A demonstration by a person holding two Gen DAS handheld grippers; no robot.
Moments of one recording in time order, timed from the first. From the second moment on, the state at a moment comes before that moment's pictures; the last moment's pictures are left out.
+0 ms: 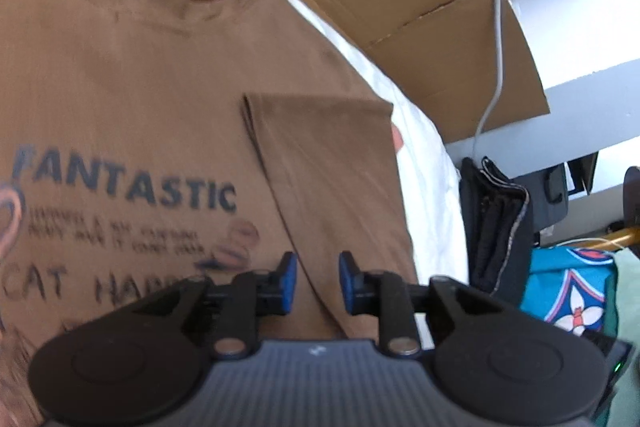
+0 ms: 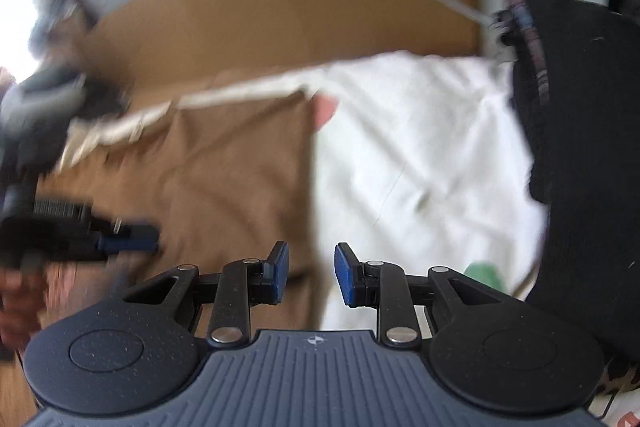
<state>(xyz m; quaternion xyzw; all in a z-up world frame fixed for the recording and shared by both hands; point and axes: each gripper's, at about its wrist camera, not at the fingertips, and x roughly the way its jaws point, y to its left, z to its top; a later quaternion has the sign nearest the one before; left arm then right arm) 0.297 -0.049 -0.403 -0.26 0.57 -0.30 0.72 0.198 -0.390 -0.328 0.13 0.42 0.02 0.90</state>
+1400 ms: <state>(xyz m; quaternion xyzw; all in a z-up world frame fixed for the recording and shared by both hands) 0.287 -0.063 -0.378 -0.19 0.55 -0.31 0.75 0.192 -0.385 -0.341 0.13 0.42 -0.01 0.90</state>
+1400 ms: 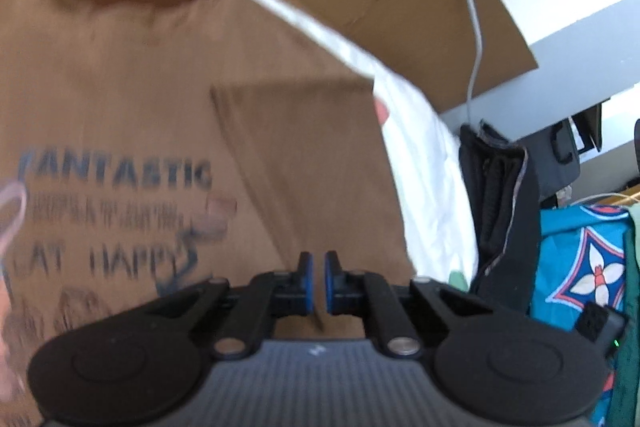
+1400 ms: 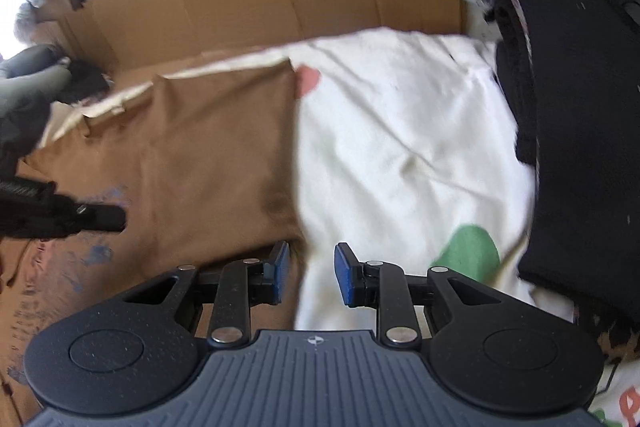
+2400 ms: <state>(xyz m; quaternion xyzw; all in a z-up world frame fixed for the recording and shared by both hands) 0.353 -0.088 -0.375 -0.08 0.50 -0.33 0.80 0.220 -0.362 -0.345 0.12 0.42 0.03 0.90</state>
